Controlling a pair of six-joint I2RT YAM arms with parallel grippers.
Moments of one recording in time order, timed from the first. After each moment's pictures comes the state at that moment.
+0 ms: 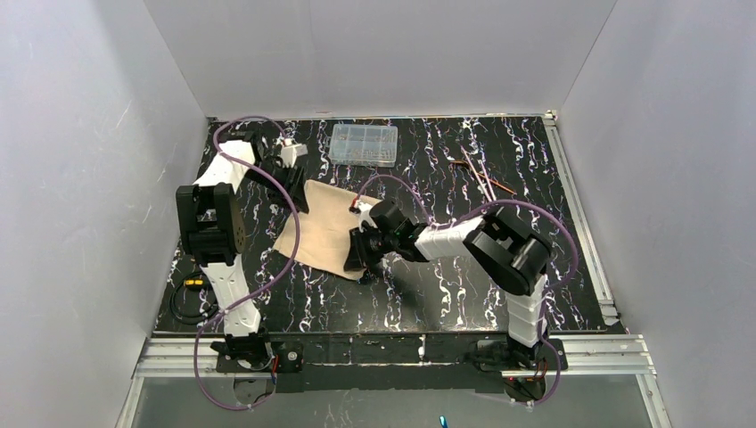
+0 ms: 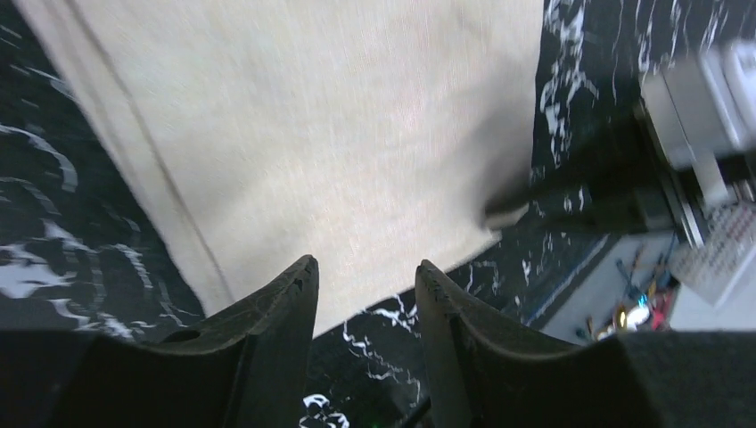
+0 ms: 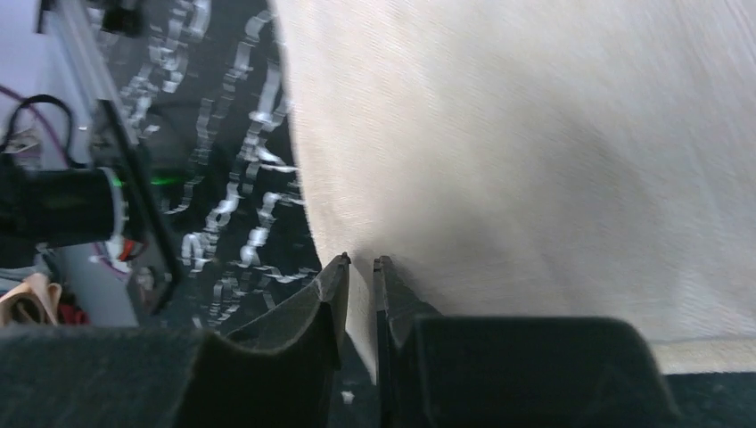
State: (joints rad) left arm 0.04 2.01 1.67 -1.15 0.68 0.40; right arm 0.92 1.91 1.02 0.27 -0.47 0.53
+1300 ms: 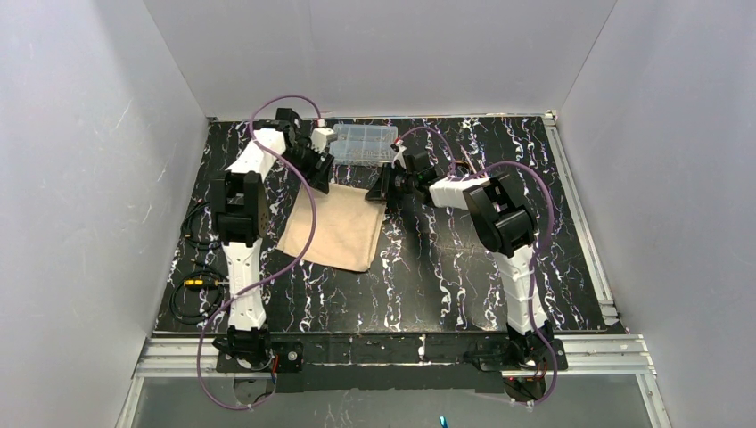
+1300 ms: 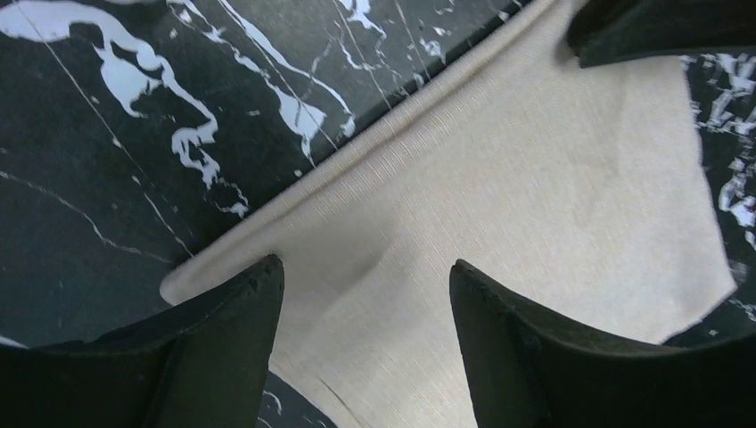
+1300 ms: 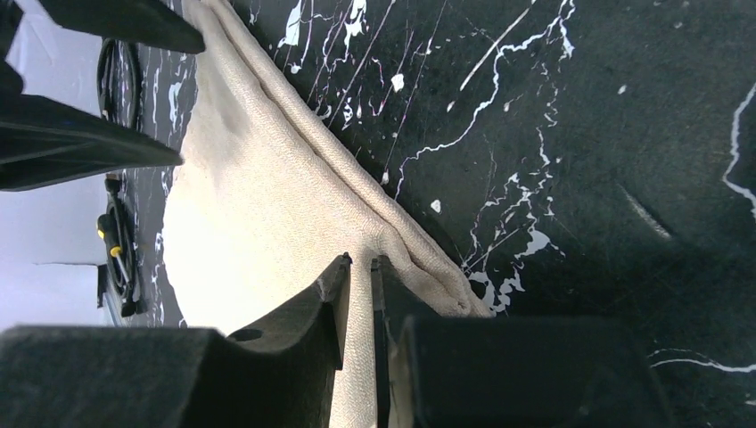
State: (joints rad) left arm -0.09 2.27 1.94 -1.00 0.56 0.57; right arm 0.54 2.25 1.43 0.24 -0.51 0.66
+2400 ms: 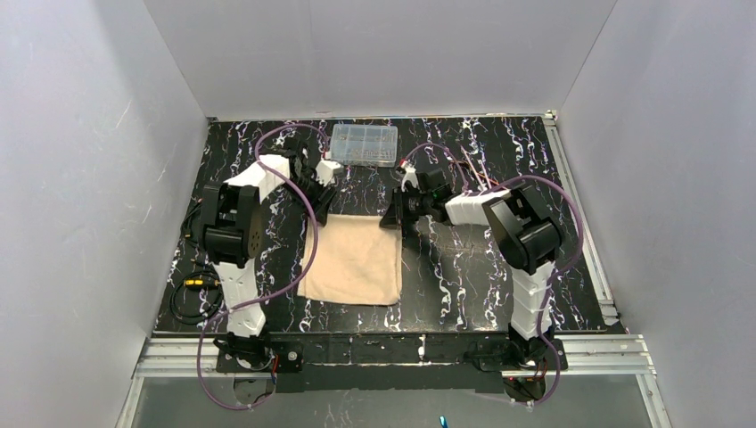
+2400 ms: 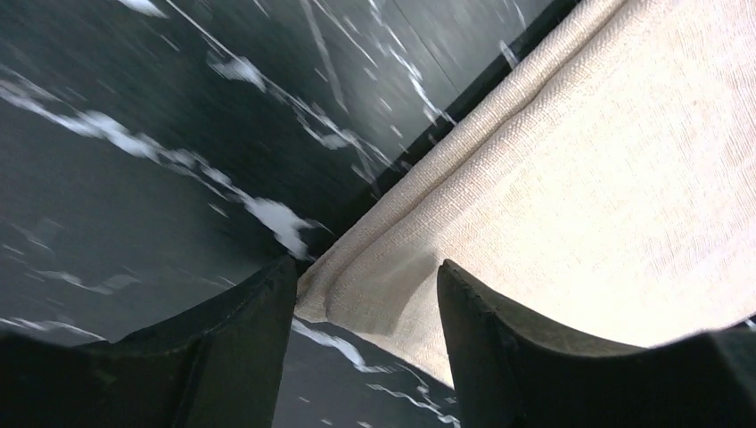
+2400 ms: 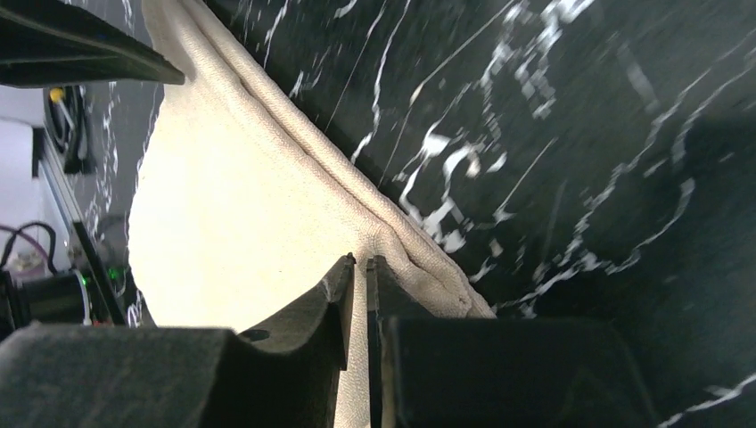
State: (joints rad) left arm -0.18 2.06 1.51 -0.83 0.41 0.56; right arm 0.54 2.03 1.11 0.22 -0.58 0.45
